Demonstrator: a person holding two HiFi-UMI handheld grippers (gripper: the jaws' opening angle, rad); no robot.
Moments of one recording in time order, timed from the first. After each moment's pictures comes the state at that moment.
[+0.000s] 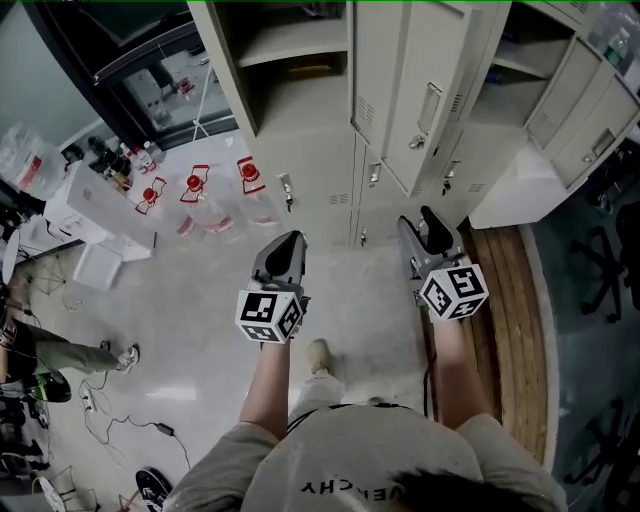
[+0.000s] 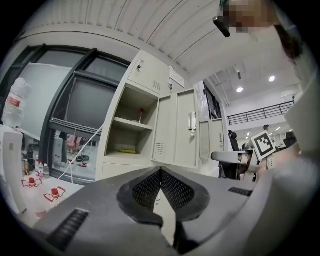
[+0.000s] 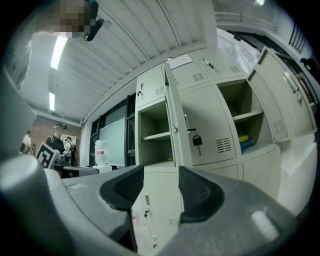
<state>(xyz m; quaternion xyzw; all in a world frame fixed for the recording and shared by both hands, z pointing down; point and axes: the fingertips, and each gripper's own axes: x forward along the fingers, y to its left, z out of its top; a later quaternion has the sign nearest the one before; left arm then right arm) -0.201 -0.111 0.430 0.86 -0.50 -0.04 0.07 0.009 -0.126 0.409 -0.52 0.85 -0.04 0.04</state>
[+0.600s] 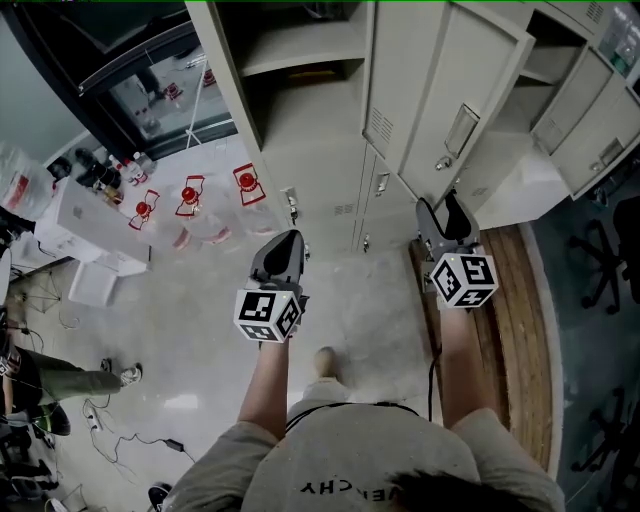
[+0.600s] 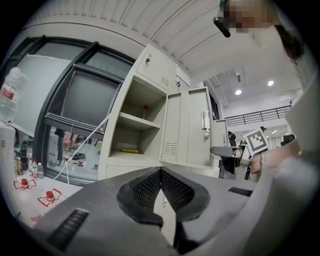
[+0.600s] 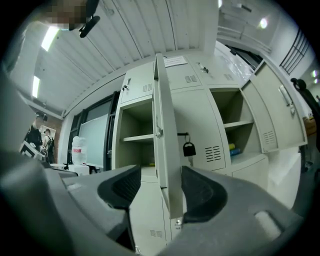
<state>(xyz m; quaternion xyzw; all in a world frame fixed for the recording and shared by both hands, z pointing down) -0.241 -0.179 0.438 0.88 -0.48 -0.04 0.08 0.014 -0.200 0.393 -0.61 0.79 -0.02 0.04</state>
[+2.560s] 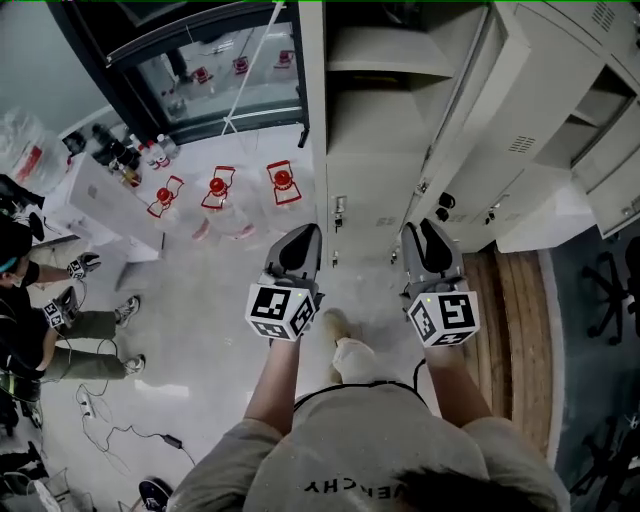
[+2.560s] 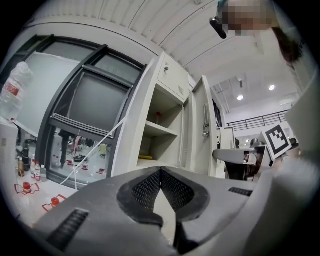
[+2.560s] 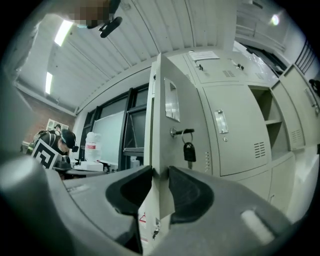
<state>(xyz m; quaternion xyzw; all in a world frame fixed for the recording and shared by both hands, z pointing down) -0.350 -0.228 0.431 0.87 -0.48 -0.07 0.07 -0.186 -0.212 0.390 -0.56 0.83 0.01 0.02</state>
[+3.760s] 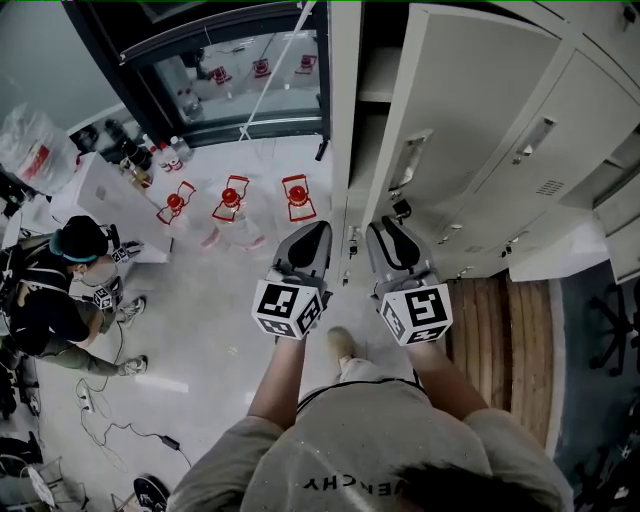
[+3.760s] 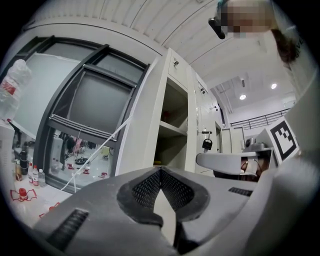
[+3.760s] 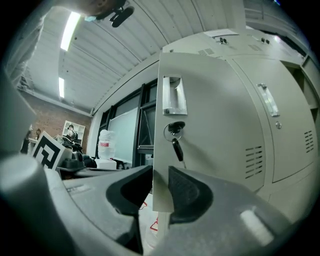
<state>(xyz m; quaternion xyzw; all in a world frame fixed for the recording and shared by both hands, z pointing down) -0.370 -0.317 0.423 0.86 -0.49 -0.08 0.07 -0.289 -0.311 0.398 -0.48 0.88 0.01 0.00</state>
